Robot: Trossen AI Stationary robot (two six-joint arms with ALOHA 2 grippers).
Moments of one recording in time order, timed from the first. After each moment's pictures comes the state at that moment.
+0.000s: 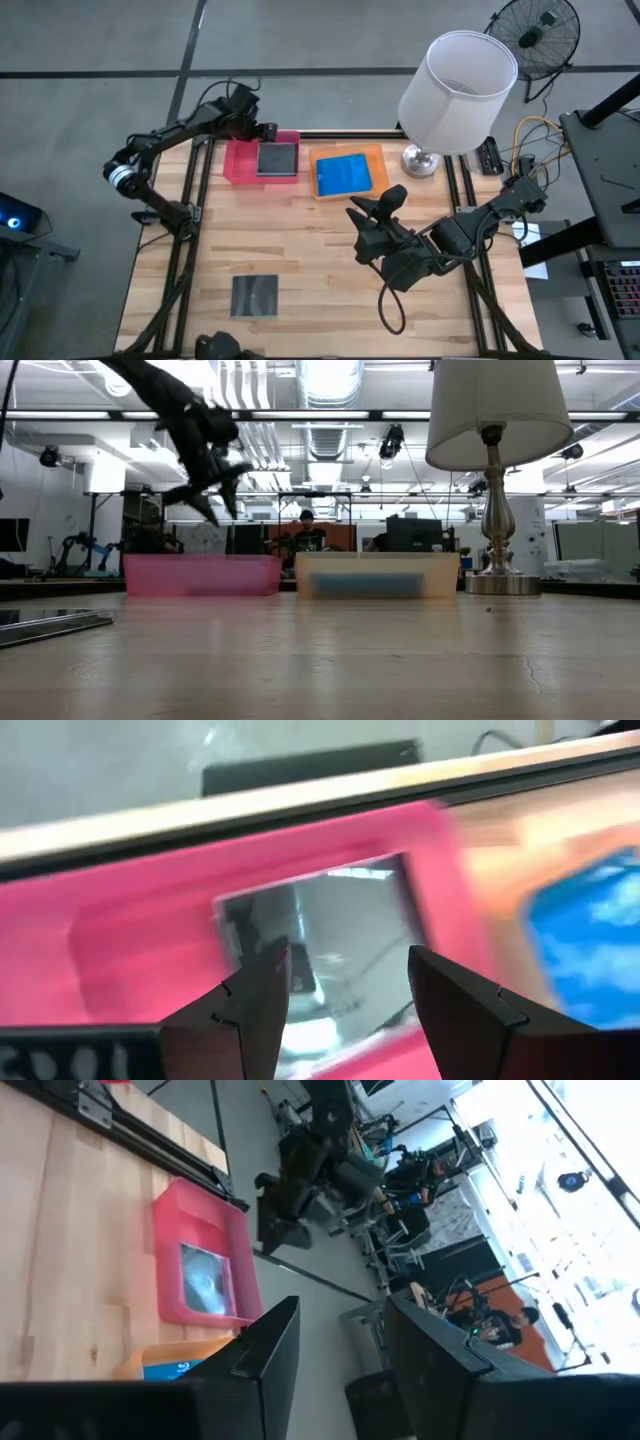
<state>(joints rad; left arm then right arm) 0.87 1.47 1.17 -0.67 0.03 -0.48 0.53 1.66 1.75 -0.76 1.23 -0.34</state>
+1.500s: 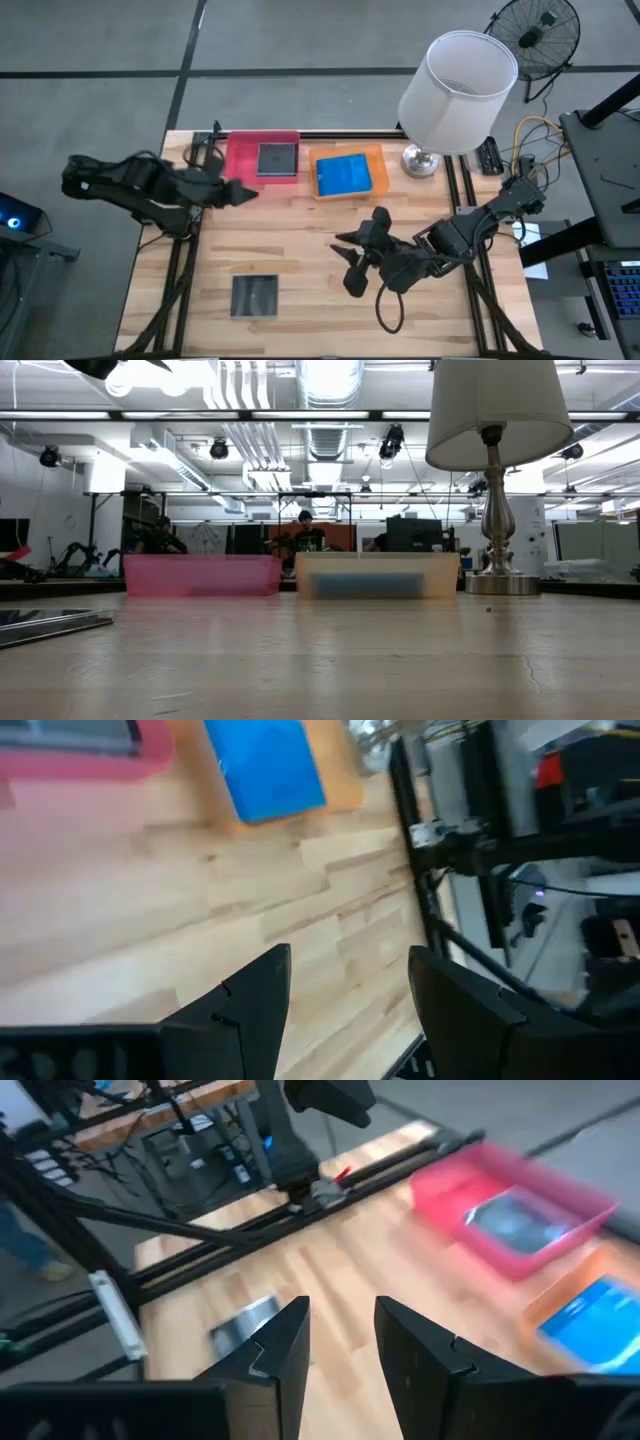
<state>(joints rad) -0.23 0.92 1.22 -0.96 -0.40 -1.48 0.53 1.67 1.75 -0.70 0.76 0.73</state>
